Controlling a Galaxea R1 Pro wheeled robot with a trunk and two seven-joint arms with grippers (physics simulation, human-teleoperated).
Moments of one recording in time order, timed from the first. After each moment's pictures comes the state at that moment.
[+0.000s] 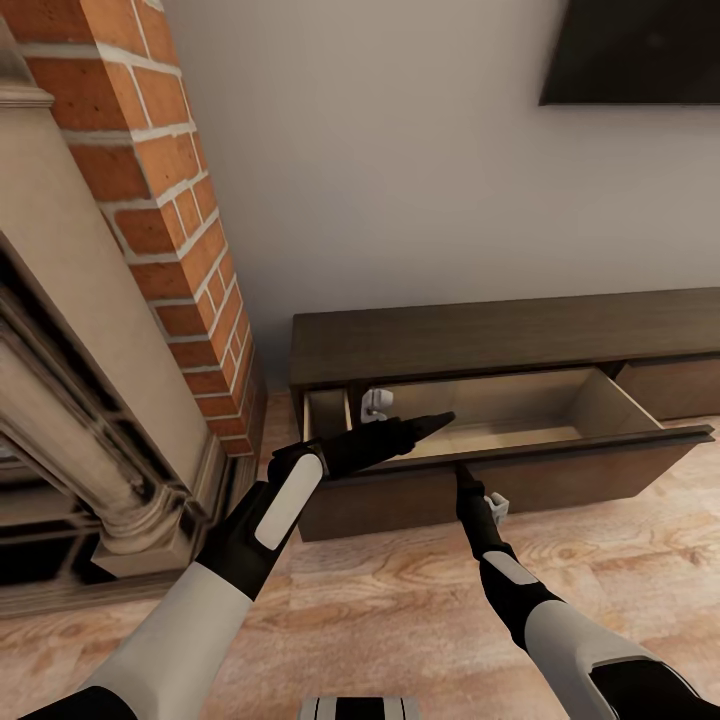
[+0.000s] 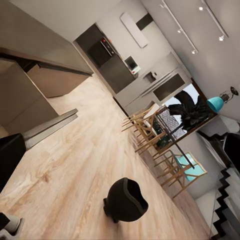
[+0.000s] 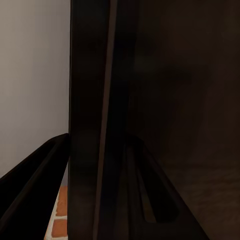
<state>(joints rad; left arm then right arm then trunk) -0.78 -0.17 -0.40 -1.13 0.82 0.56 -0.59 -0.78 0.01 0.11 -0.21 -1.57 -0.10 0.76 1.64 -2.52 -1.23</state>
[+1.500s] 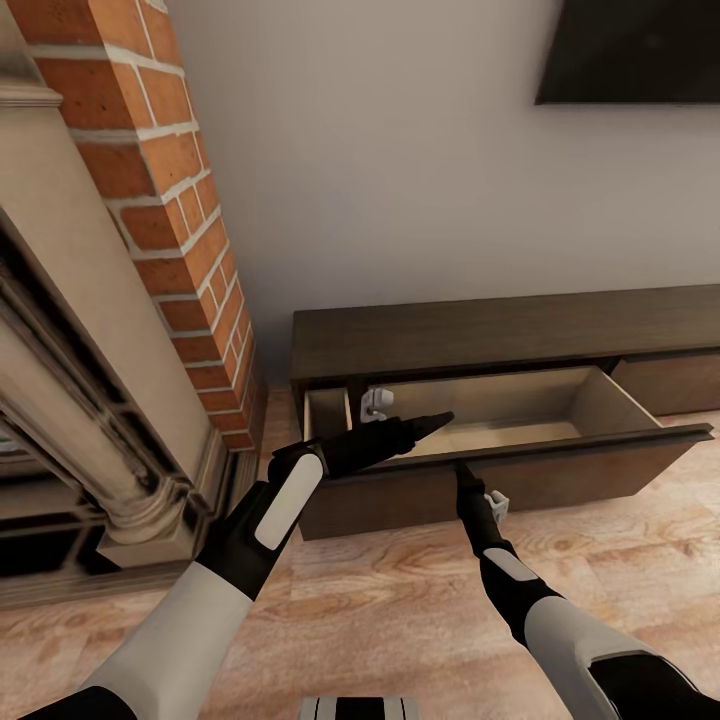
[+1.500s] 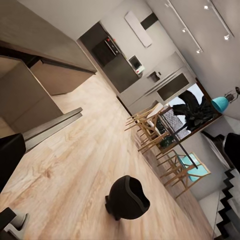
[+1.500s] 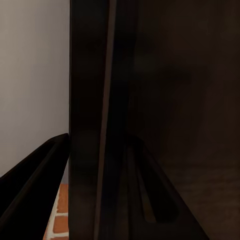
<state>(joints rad) -0.78 -0.17 -0.40 -1.13 0.82 0.56 -0.56 -0.79 0.01 0.11 -0.20 -1.57 -0.09 0.76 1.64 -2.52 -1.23</state>
